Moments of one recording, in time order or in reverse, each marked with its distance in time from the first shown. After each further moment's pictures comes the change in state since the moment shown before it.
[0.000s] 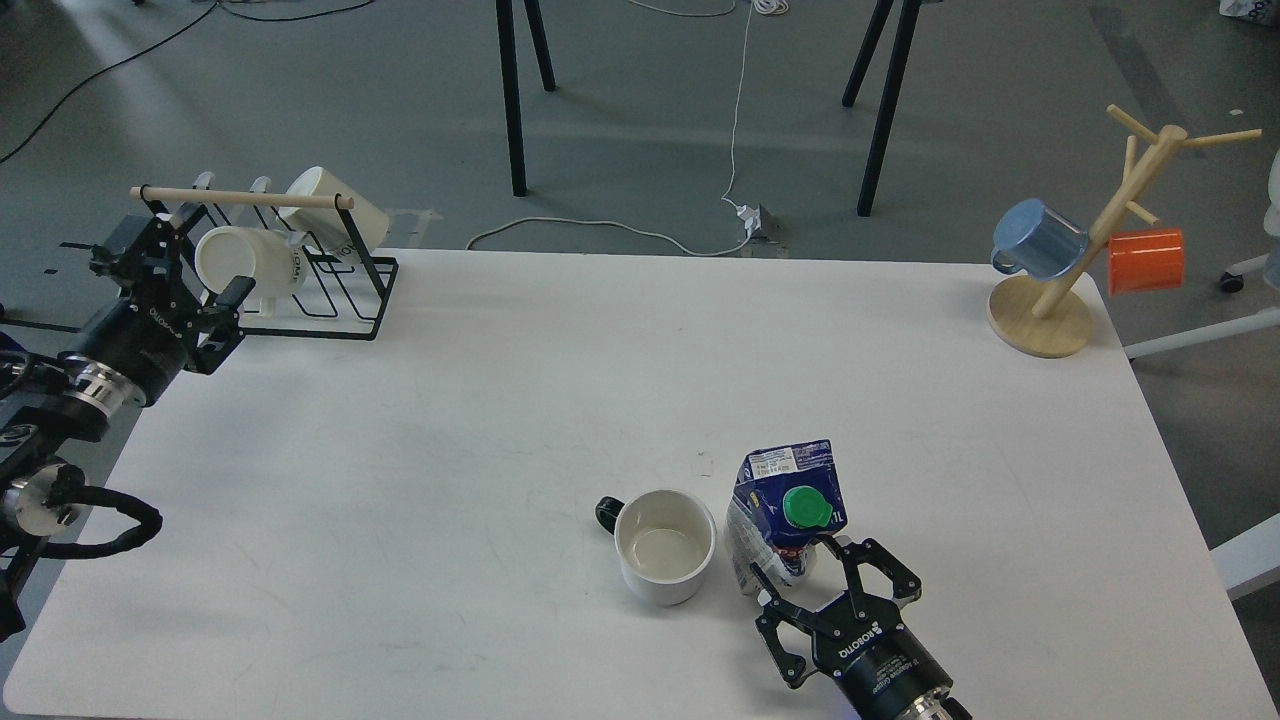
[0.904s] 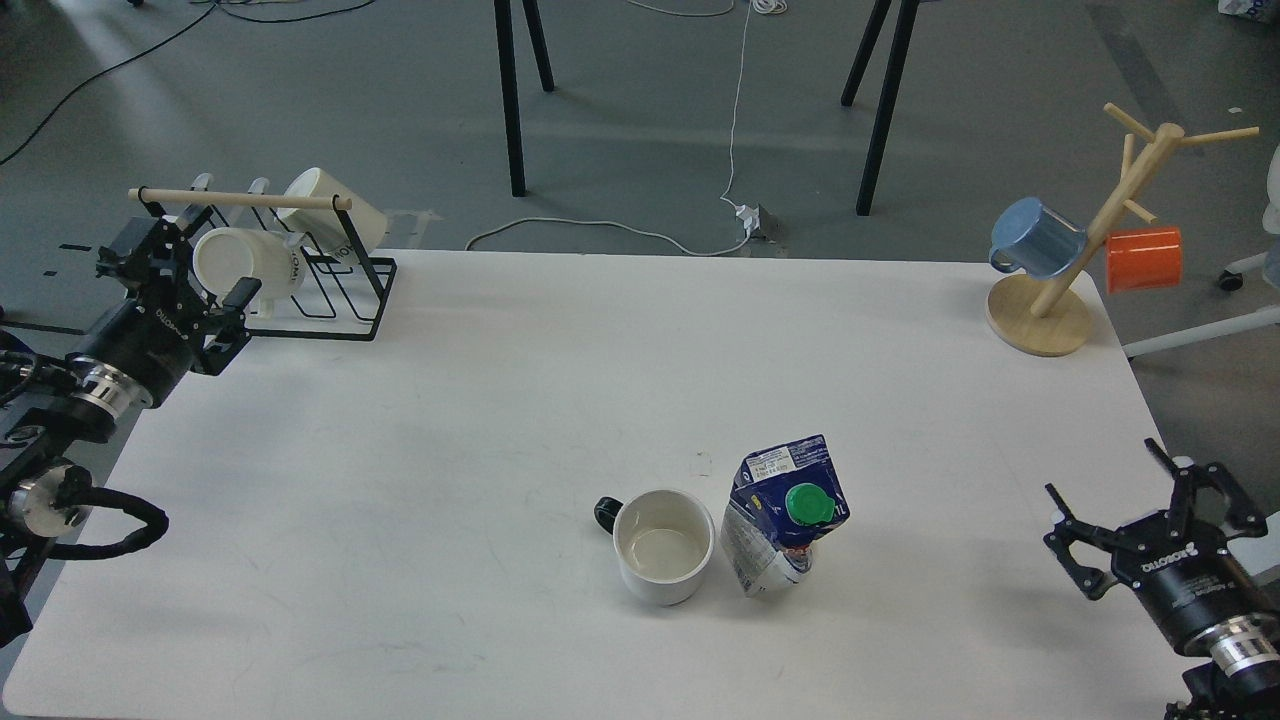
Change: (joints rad) left arm 0.008 -0.009 0.000 -0.002 -0.002 0.000 0.000; right arm -0.011 -0.500 0.376 0.025 0.096 0.000 0.000
